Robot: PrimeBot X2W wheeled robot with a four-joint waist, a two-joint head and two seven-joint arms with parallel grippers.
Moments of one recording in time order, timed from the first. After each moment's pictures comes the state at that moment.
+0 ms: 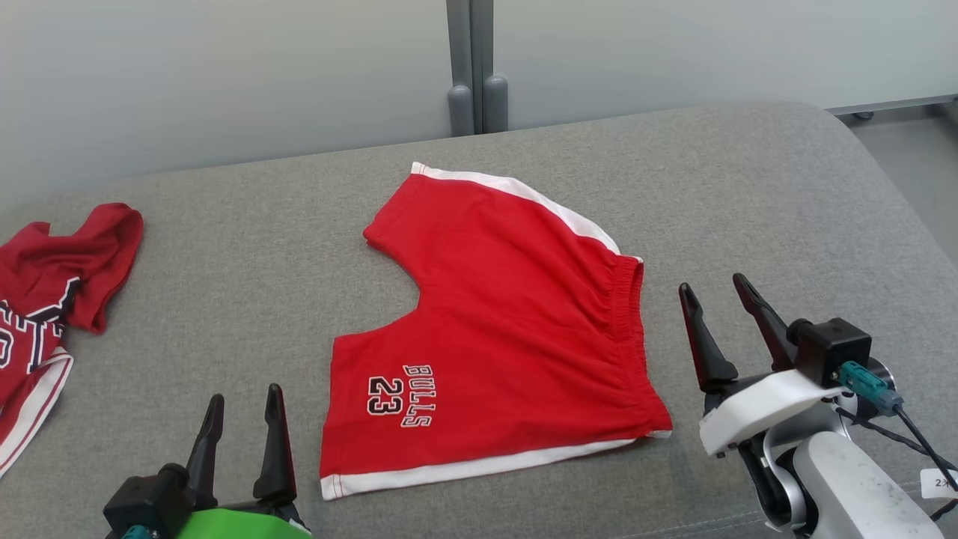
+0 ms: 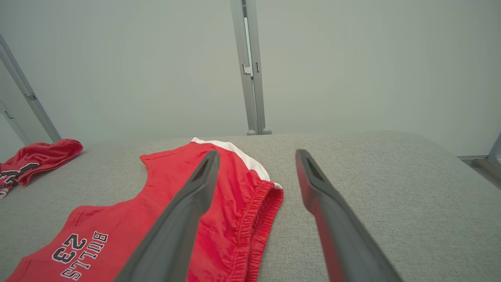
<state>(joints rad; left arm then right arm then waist) 0.15 0.05 -0.16 0.00 -0.45 0.08 -0.25 -0.11 -0.25 0.42 0.17 0.41 -0.11 -0.25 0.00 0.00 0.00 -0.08</state>
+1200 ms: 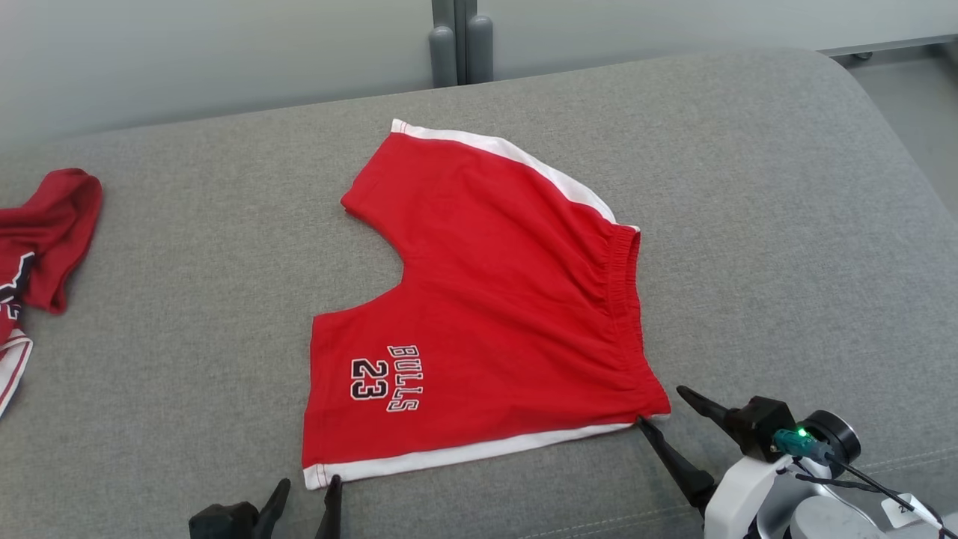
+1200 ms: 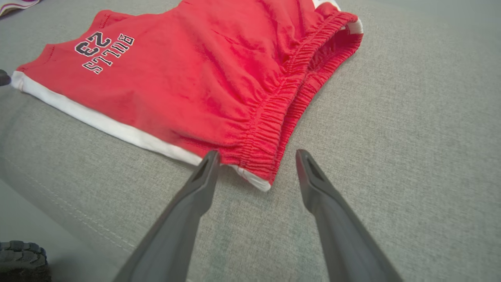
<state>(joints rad) 0.17 0.07 -0.27 0.22 -0.45 0.02 -0.13 -0.08 -0.35 0.63 0.33 0.31 0.09 -0.19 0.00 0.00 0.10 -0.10</state>
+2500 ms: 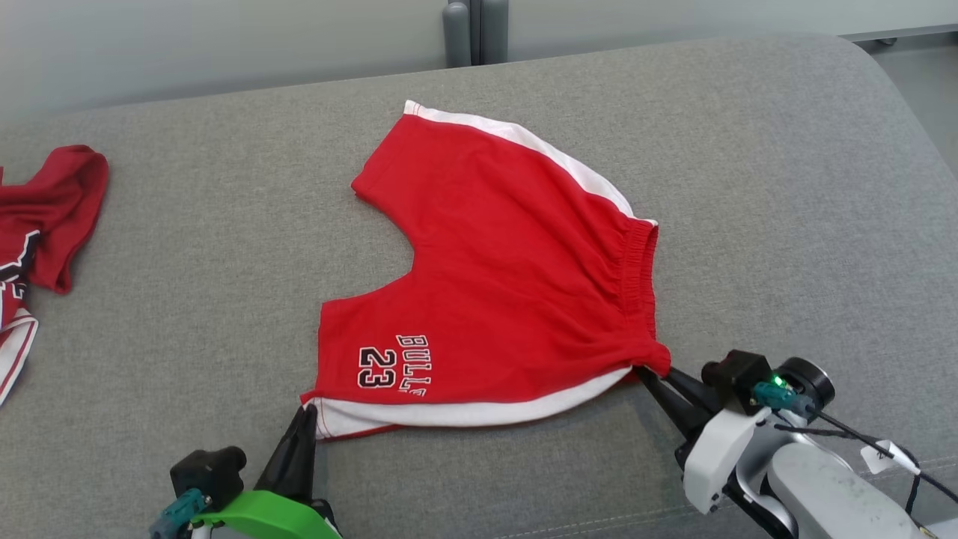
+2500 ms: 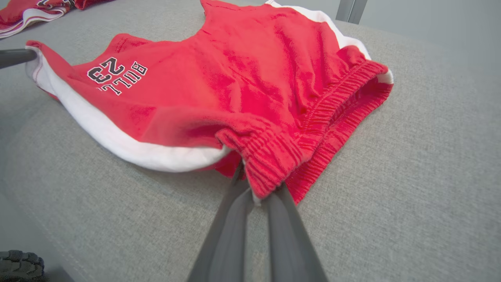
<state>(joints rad) 0.02 0.06 -0.25 0.30 -0.50 -0.06 -0.22 -0.23 -0.33 0.70 0.42 0.33 0.12 -0.23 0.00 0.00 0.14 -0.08</state>
